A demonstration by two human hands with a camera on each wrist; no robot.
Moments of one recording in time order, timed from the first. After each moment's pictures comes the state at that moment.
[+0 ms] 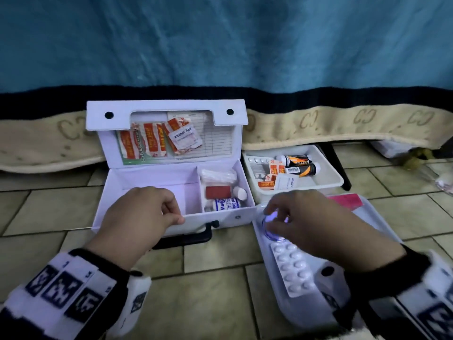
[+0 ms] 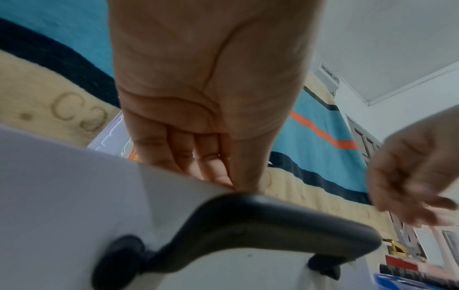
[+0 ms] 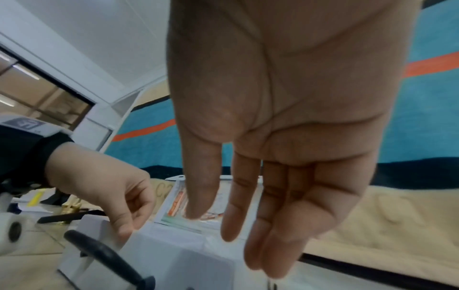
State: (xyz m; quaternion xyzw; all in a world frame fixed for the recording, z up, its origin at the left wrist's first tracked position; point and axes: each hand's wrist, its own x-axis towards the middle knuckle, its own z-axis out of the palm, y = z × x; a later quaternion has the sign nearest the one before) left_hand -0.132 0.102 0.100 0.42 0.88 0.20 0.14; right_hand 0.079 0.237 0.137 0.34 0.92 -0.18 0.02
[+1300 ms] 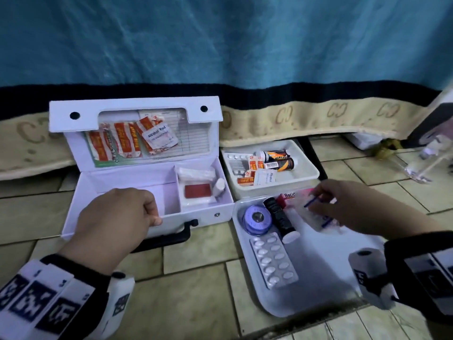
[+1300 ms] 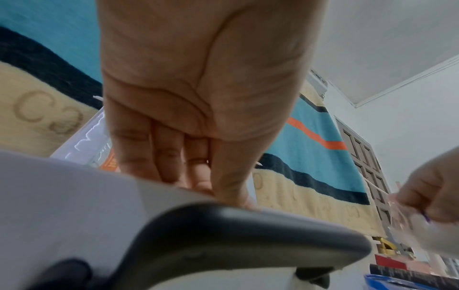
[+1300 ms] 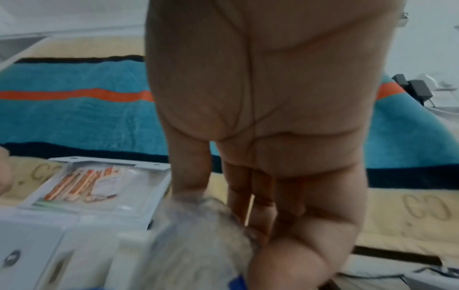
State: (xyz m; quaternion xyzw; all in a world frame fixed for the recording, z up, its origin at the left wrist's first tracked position) left_hand -0.128 0.109 0.098 0.43 0.89 0.11 0.08; right_hand 0.151 0.301 0.133 0.48 0.86 -0.18 0.04
